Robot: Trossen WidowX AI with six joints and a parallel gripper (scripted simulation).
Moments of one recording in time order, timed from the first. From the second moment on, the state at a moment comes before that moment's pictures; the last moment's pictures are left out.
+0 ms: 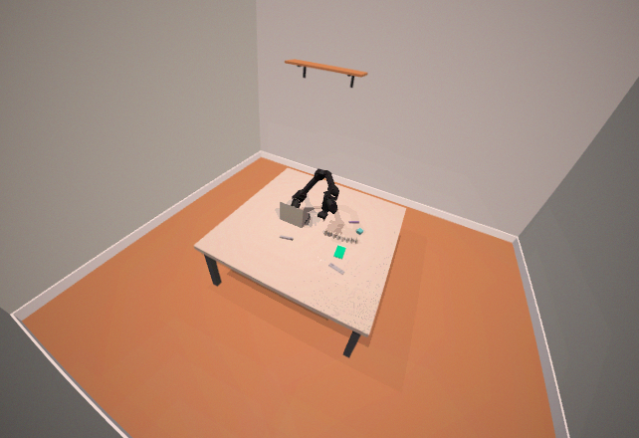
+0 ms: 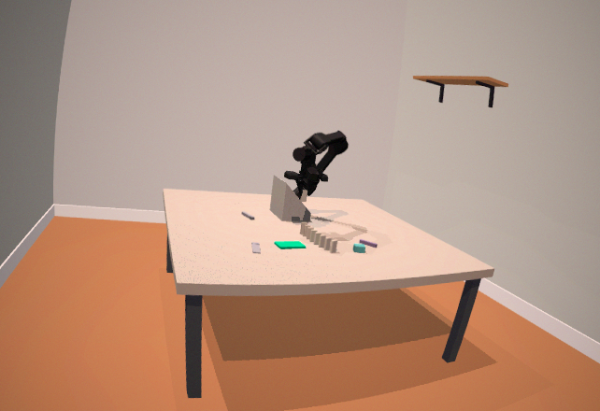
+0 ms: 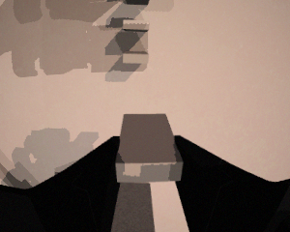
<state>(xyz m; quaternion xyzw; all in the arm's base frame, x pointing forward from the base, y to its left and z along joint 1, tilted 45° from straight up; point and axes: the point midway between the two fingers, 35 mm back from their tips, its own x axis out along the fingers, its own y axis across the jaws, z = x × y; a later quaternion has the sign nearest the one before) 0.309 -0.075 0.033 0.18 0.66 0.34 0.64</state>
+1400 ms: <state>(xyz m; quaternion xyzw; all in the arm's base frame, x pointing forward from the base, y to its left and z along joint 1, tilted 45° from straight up) 0.290 0.020 -0.058 0.20 0.66 0.33 0.64</state>
